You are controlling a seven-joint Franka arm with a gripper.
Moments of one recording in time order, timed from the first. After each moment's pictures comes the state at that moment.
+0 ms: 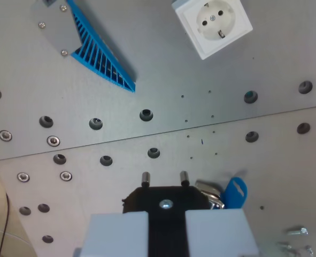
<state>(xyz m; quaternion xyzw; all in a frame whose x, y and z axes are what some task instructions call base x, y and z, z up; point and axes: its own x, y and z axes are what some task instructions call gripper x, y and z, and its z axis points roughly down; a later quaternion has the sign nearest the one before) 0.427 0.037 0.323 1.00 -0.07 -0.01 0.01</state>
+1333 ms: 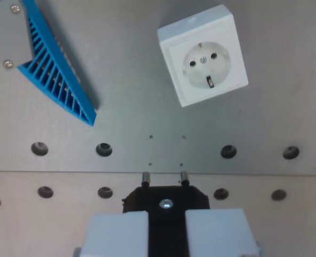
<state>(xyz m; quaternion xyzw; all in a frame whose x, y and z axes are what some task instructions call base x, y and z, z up) 0.440 0.009 0.233 1.00 0.04 -0.02 0.01</state>
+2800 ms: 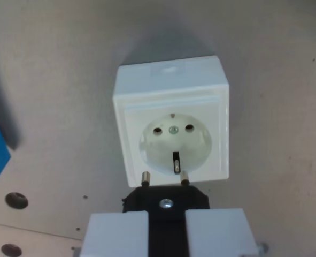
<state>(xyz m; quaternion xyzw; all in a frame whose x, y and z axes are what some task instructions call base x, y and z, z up) 0.450 -0.022 0.128 0.99 0.16 -0.03 0.01</state>
